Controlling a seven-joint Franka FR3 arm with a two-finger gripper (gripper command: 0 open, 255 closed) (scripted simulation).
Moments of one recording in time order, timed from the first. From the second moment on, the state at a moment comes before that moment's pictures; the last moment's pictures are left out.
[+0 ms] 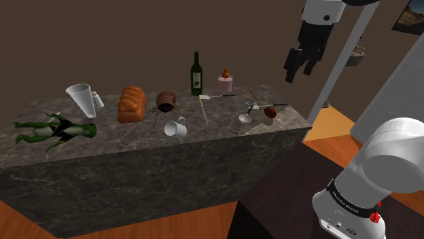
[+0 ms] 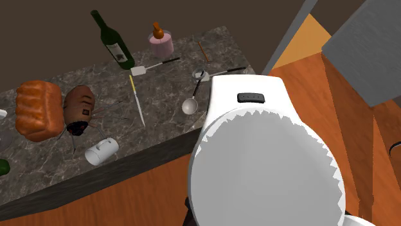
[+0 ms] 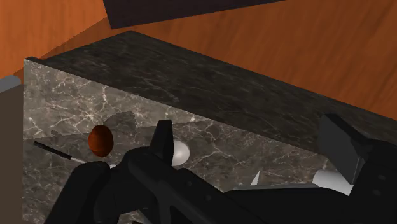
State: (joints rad) arm 0.02 -0.82 0.02 -2.43 -0.07 1.62 0.15
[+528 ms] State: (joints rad) arm -0.03 -0.67 0.01 -2.49 -0.06 1.85 0.25
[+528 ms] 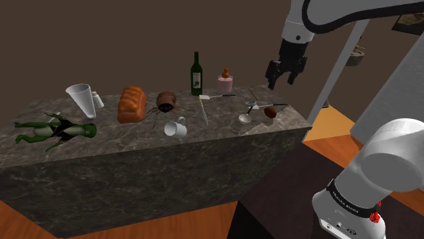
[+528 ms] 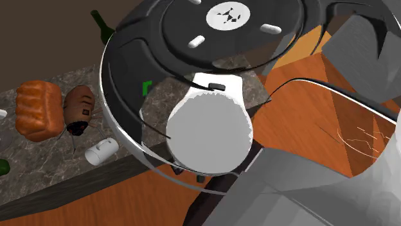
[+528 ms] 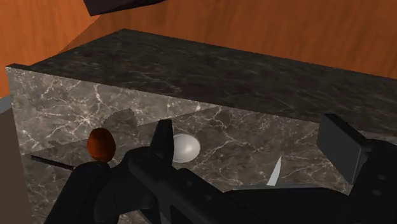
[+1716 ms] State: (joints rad) arm -0.16 -0.06 -0.06 -2.40 -0.04 2.45 0.49
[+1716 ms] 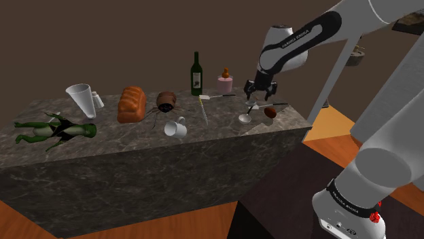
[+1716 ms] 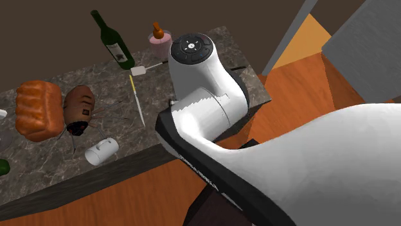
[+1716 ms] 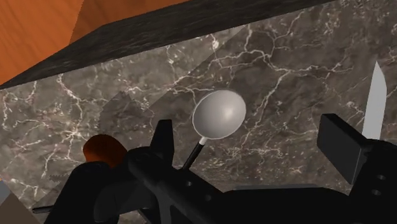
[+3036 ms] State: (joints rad) arm -0.32 0.66 -0.09 -1.90 0.17 2.74 0.62
